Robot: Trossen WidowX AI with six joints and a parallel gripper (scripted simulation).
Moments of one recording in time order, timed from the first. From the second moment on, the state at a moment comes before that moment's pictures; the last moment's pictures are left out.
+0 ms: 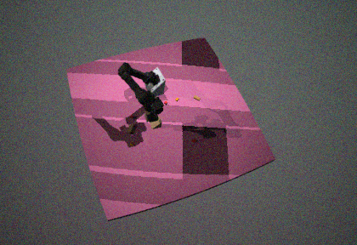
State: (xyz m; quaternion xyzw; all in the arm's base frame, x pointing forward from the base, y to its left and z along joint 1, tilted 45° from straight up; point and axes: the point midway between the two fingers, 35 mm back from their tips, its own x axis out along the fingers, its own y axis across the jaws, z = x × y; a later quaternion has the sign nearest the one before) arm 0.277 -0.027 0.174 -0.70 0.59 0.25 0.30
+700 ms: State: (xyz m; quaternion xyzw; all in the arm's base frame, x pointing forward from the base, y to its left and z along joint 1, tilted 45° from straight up) arm 0.287 -0.054 0.108 -0.70 0.59 0.25 0.30
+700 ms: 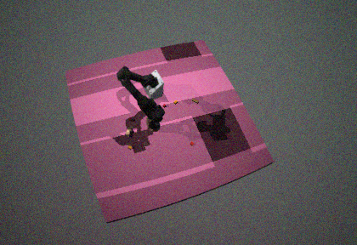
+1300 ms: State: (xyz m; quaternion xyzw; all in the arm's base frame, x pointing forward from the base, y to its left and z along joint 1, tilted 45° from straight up) arm 0.290 -0.063 0.087 -0.71 0.59 0.25 0.30
